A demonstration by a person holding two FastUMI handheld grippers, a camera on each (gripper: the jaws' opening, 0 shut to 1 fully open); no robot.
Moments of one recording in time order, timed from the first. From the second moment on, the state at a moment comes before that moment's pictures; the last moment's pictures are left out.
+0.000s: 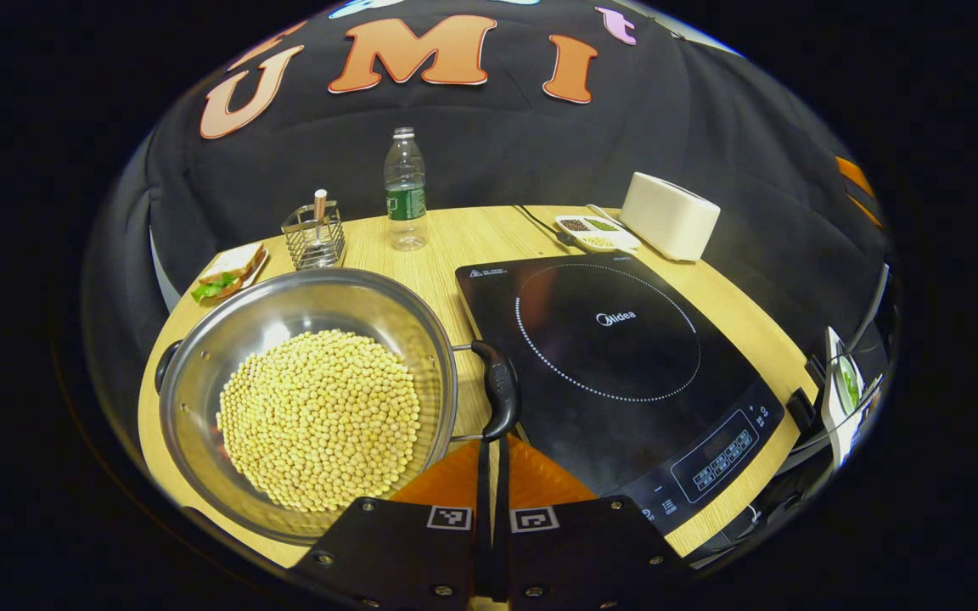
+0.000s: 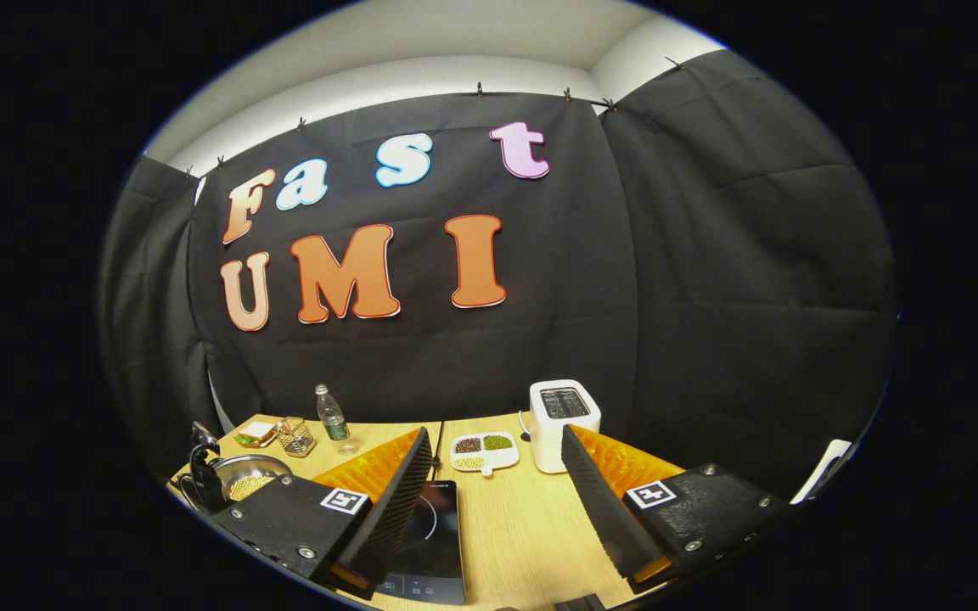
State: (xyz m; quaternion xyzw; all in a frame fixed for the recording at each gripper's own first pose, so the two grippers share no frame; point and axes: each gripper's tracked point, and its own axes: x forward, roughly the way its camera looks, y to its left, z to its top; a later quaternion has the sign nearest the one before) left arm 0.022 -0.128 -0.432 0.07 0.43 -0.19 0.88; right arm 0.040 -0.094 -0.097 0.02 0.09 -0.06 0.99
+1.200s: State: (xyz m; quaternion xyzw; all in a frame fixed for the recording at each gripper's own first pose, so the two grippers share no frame) left arm 0.048 -0.141 -0.433 0.07 0.42 -0.21 0.88; right arm 0.059 -0.083 -0.107 0.01 0.10 -0.07 0.99
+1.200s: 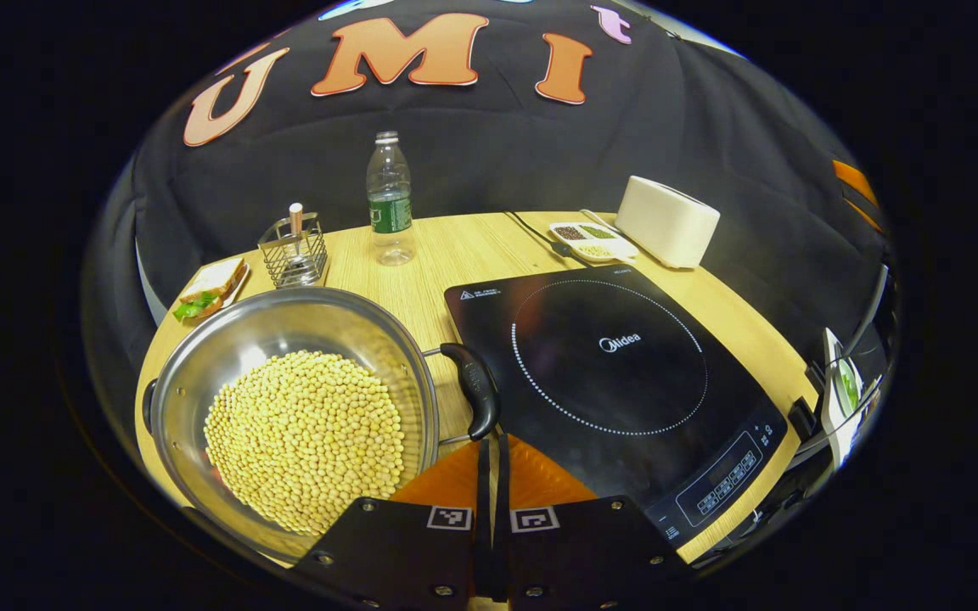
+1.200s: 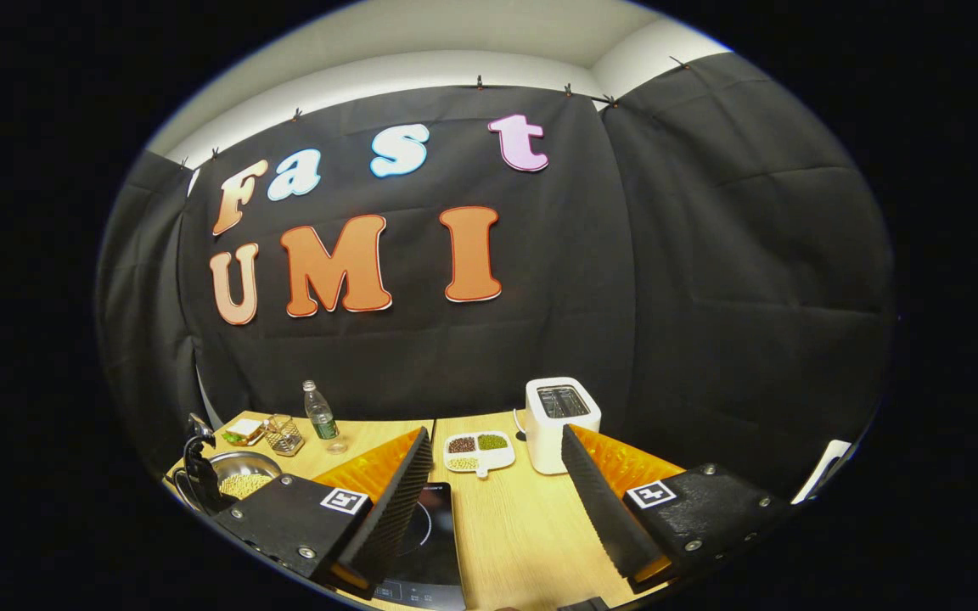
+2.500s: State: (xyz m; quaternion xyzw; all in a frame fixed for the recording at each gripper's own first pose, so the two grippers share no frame) left arm 0.088 0.127 -0.267 0.09 0.21 0.00 0.97; right arm 0.076 0.123 -0.140 0.03 0.10 0.03 0.99
